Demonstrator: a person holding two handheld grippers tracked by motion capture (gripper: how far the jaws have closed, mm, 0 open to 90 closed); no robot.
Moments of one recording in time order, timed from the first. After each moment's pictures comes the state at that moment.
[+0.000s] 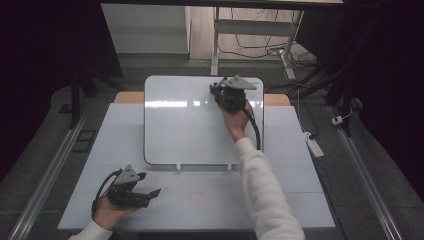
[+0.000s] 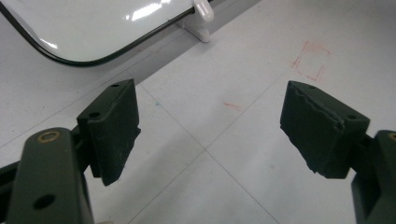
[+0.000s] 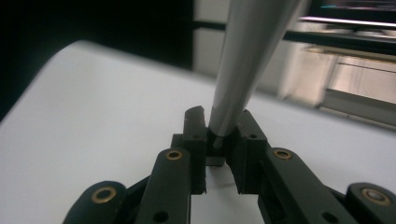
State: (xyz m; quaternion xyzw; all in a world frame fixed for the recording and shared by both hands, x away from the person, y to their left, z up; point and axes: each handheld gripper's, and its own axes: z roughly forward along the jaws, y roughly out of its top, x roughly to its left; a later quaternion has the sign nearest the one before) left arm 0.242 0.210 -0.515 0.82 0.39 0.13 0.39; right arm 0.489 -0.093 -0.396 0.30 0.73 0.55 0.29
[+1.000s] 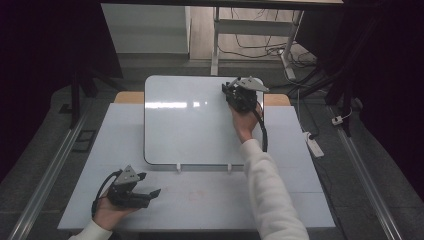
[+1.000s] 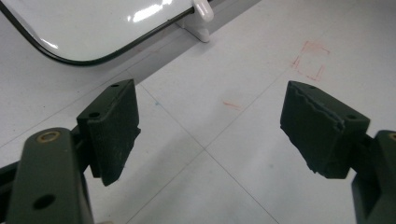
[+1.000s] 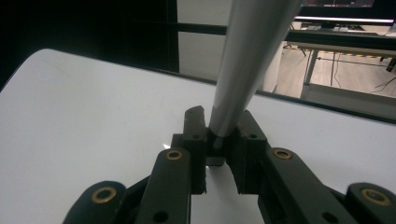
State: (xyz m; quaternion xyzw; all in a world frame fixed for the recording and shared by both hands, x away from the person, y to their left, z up) left arm 0.242 0.210 -0.514 0.82 0.39 0.13 0.39; right arm 0.489 -0.124 -0.394 0.35 0.69 0.55 0.31
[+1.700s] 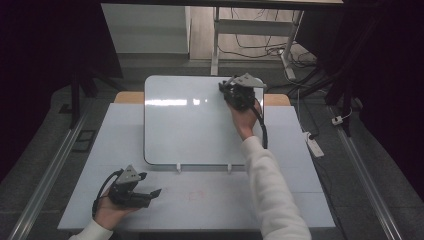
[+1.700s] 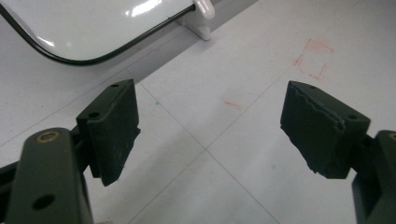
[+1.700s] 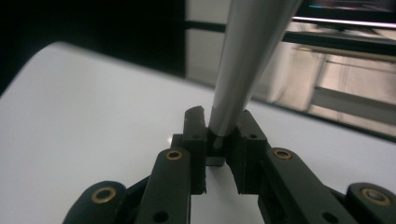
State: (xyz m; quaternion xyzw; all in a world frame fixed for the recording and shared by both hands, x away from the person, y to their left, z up) left arm 0.243 0.209 -0.515 0.83 0.40 0.13 0.38; right arm 0.495 -0.117 -0.389 0.31 0.72 0.54 0.30
